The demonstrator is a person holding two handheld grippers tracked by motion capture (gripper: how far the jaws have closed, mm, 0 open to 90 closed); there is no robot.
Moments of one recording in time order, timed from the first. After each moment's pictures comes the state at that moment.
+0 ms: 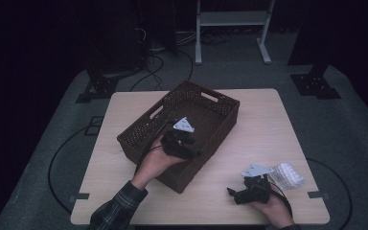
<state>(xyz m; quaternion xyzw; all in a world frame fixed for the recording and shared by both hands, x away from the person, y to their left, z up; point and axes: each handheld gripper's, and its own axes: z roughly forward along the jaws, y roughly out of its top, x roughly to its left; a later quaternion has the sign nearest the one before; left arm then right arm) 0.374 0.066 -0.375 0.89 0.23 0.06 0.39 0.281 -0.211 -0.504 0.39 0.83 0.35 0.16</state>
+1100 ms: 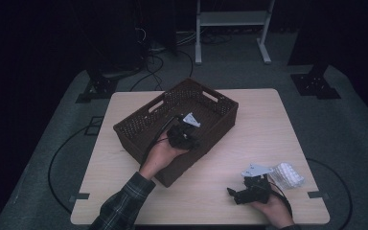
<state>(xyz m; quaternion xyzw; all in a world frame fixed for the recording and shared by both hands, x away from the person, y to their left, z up) 0.401 0.060 -0.383 0.91 0.24 0.07 0.34 0.281 -0.211 -0.504 0.39 0.84 0.35 0.16</state>
